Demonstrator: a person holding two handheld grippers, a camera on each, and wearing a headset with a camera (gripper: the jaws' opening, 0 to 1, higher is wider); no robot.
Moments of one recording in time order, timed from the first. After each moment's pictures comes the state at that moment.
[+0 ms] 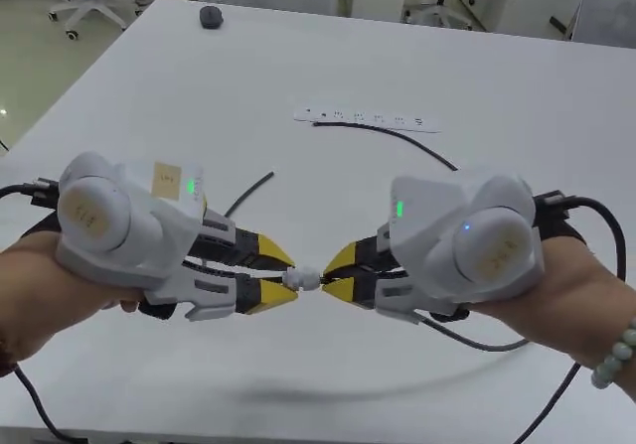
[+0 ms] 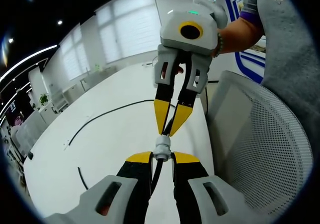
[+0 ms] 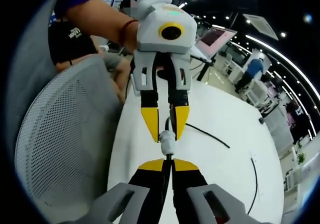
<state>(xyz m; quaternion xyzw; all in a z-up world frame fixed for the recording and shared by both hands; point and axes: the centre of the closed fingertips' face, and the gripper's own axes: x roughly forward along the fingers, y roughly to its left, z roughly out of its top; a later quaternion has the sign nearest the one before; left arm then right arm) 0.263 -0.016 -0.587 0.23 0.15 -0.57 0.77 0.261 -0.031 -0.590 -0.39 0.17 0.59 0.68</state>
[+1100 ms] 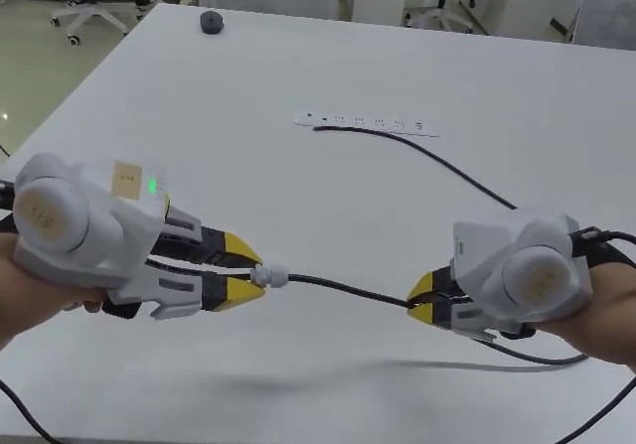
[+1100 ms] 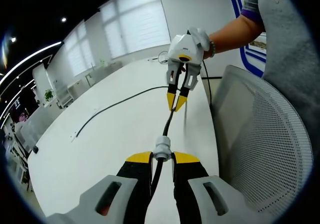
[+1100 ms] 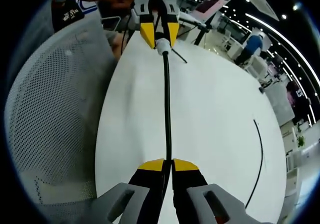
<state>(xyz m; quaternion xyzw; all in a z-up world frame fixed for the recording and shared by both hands) 0.268 0.013 -0.586 0.24 0.17 -0.55 0.78 0.291 -0.123 -0.653 -0.43 0.26 0.54 0.67</state>
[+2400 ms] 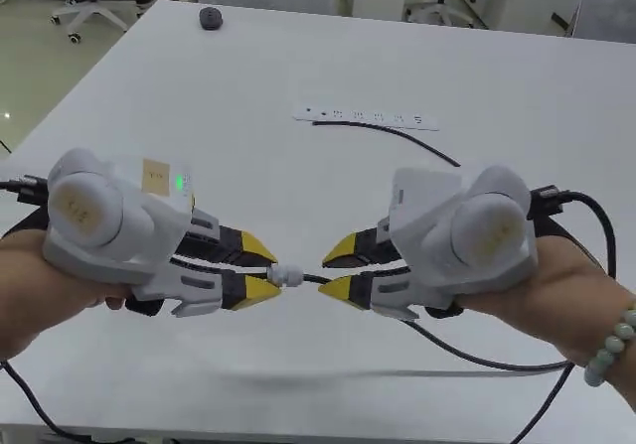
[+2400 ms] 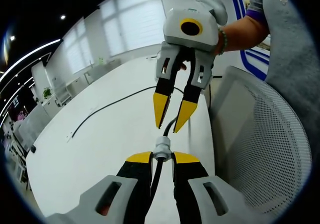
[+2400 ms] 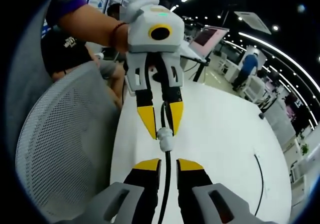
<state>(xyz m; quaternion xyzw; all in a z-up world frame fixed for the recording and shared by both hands) 0.262 -0.007 -0.590 0.24 0.18 -0.55 0.78 0.263 -0.022 -0.595 -0.36 0.18 0.59 0.70</state>
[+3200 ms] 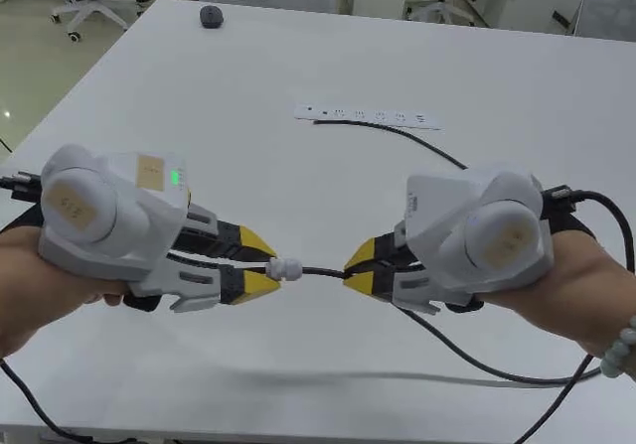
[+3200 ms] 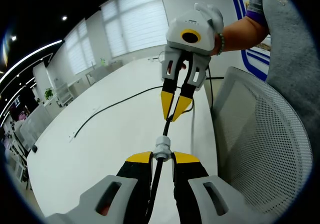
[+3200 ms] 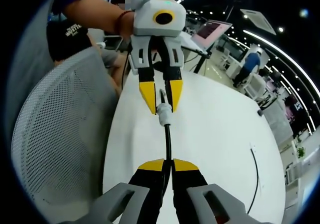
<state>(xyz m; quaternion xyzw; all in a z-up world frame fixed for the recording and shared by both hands) 0.268 0.000 -0.588 0.23 0.17 -0.55 0.79 0.274 -0.054 -0.603 -0.39 0.19 0.58 0.69</state>
